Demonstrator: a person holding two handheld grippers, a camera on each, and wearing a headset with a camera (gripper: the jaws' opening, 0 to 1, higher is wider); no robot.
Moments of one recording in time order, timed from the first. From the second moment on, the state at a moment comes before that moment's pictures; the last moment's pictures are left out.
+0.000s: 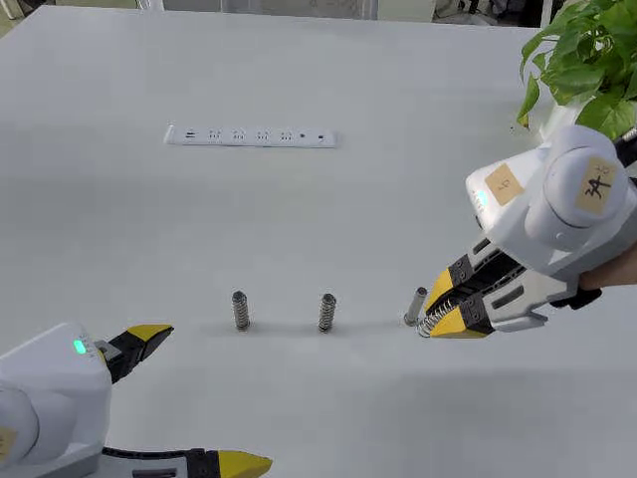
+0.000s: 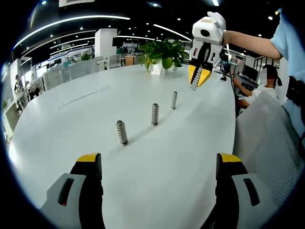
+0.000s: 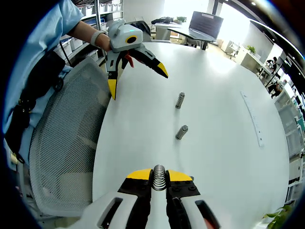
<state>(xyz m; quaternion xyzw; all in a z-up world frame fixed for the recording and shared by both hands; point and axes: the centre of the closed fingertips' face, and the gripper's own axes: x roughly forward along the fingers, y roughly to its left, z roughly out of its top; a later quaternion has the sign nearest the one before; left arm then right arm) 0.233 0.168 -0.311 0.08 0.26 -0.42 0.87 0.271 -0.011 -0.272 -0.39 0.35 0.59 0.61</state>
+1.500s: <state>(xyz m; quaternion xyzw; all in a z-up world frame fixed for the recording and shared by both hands) 0.227 0.189 -0.319 0.06 0.27 -0.39 0.88 0.318 -0.025 -0.303 -0.50 0.40 0.57 0.52</state>
